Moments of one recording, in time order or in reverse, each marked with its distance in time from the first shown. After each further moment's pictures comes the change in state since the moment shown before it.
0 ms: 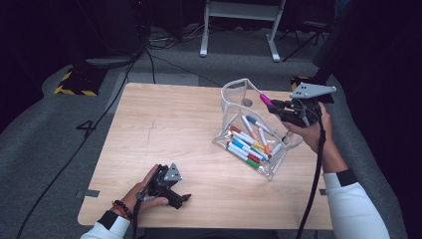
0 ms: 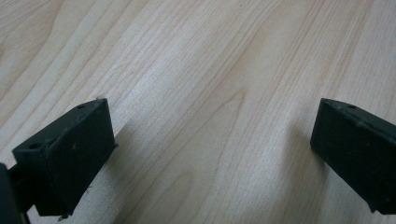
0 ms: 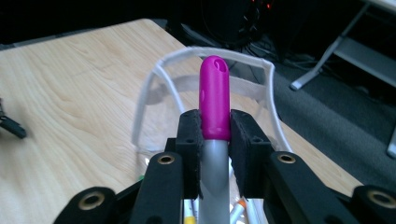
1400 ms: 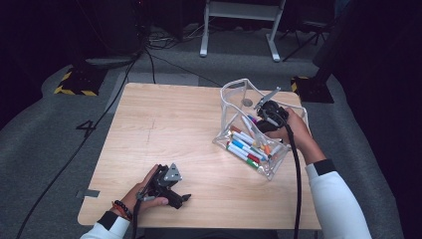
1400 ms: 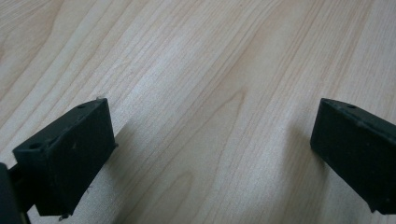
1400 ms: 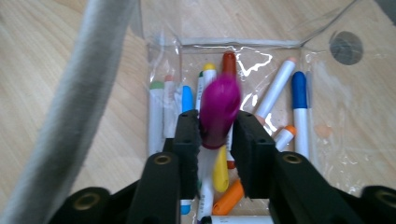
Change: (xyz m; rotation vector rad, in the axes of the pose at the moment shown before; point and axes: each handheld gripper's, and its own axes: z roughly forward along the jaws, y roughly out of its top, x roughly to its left) left arm 0.000 0.000 0.000 0.000 0.001 0.000; right arm 0.009 -0.020 0.094 0.524 0.142 -0.043
